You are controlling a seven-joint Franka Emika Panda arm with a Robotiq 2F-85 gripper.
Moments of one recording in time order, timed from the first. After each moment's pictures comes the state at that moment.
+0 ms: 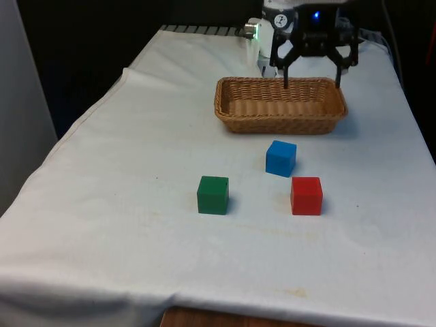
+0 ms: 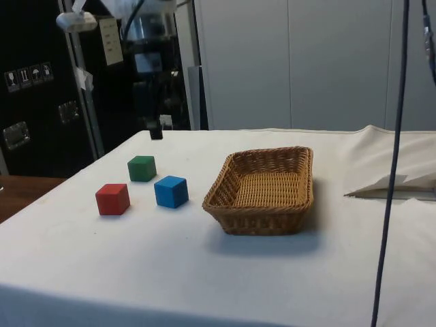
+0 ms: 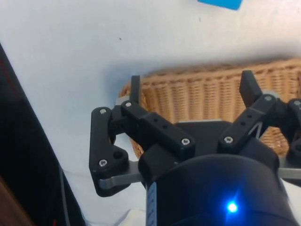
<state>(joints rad) 0.33 0.24 -0.24 -2.05 0.12 2.25 0.03</state>
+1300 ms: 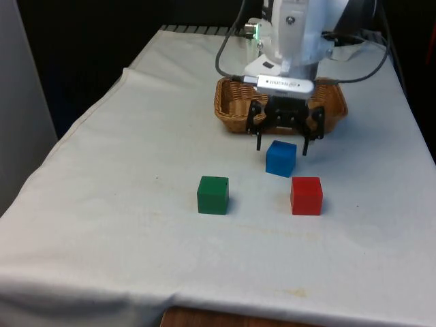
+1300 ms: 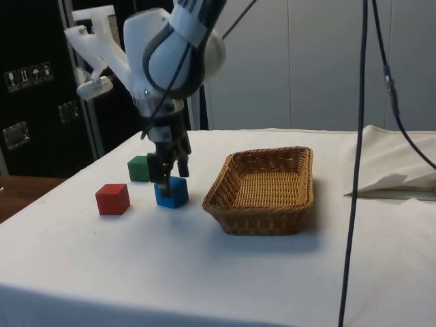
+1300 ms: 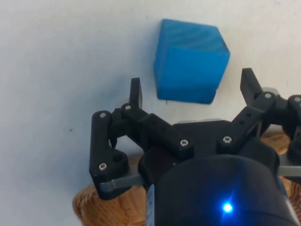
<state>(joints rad) 0.31 0.53 -0.26 -2.04 0.13 2.54 -0.03</state>
